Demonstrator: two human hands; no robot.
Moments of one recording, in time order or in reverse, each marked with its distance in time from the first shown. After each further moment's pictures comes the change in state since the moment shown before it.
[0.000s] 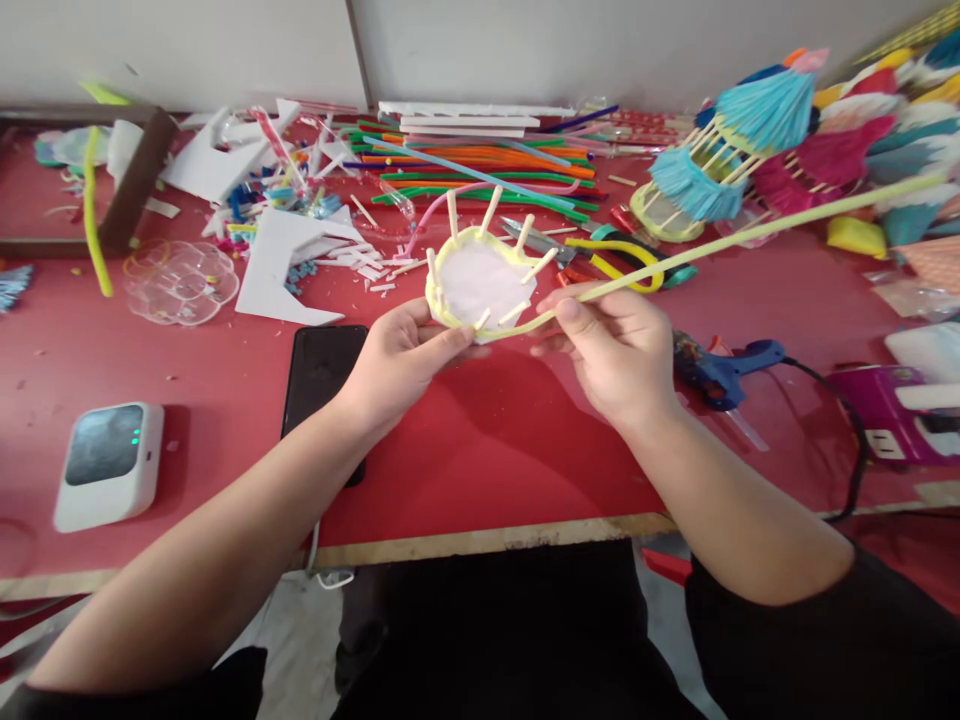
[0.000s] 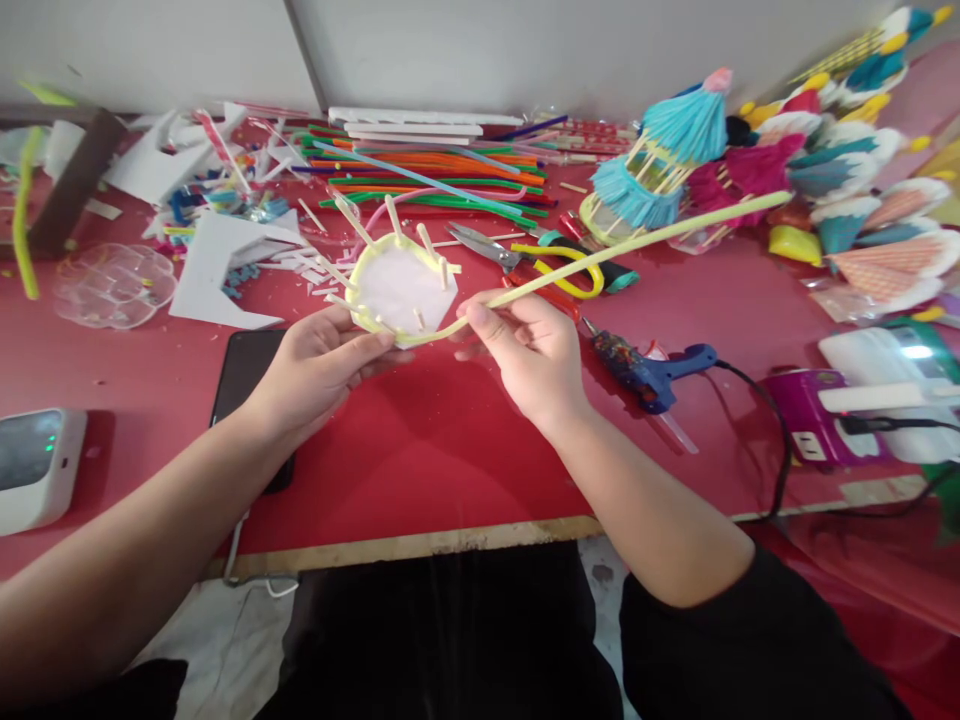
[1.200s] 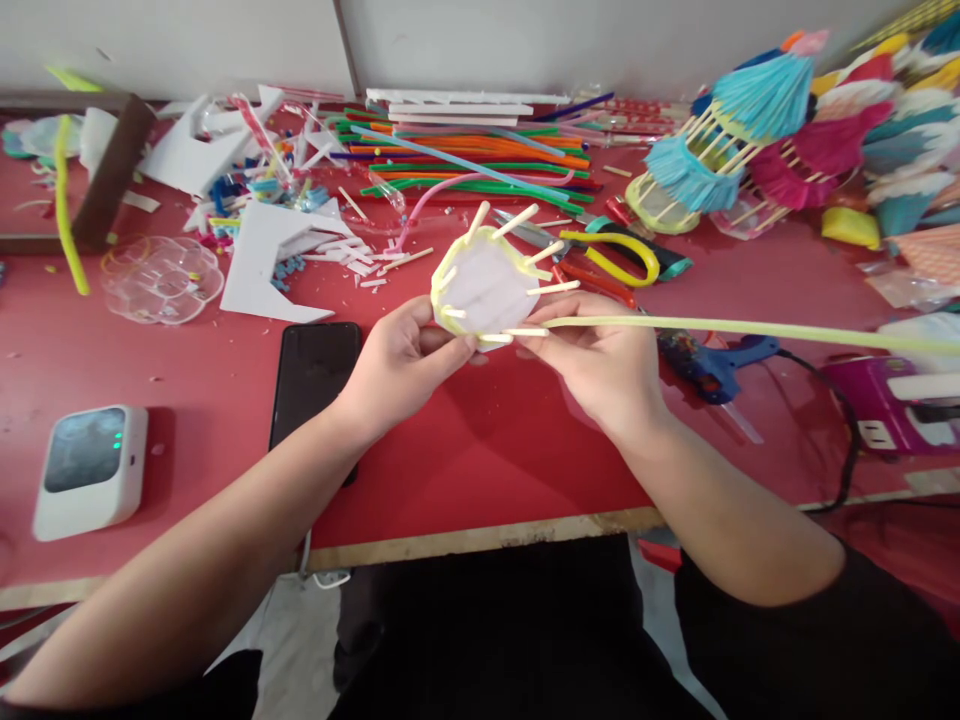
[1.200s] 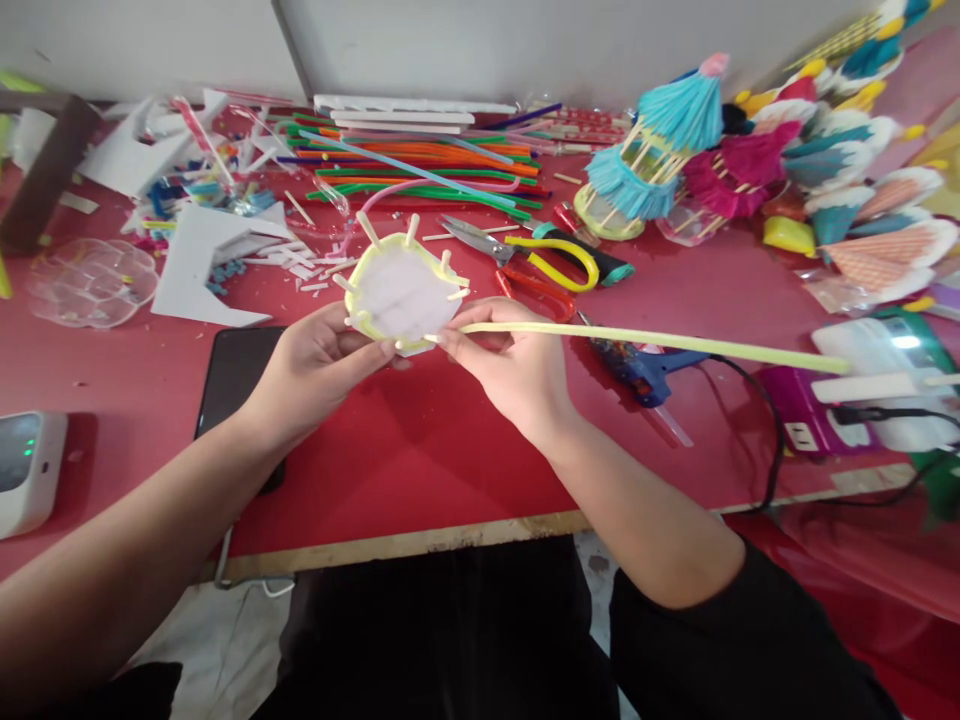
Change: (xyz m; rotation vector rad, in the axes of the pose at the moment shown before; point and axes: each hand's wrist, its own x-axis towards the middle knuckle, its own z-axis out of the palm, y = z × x) left_hand -0.003 0.000 0.002 0.225 -0.071 0.106; right_hand -0.006 -0.008 0.006 -0.056 0.023 0.142
